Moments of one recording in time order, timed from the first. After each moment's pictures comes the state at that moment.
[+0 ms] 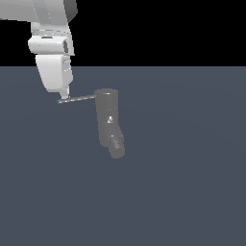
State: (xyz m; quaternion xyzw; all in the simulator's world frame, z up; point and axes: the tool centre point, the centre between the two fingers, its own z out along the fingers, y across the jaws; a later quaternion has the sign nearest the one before) arm -0.031 0.173 0.202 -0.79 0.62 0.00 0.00
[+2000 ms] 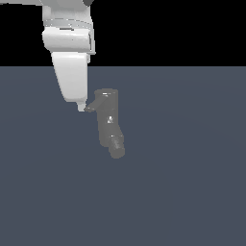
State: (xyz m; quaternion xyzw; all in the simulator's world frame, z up) arm -0.108 0.101 0.201 -0.79 0.61 0.00 0.00
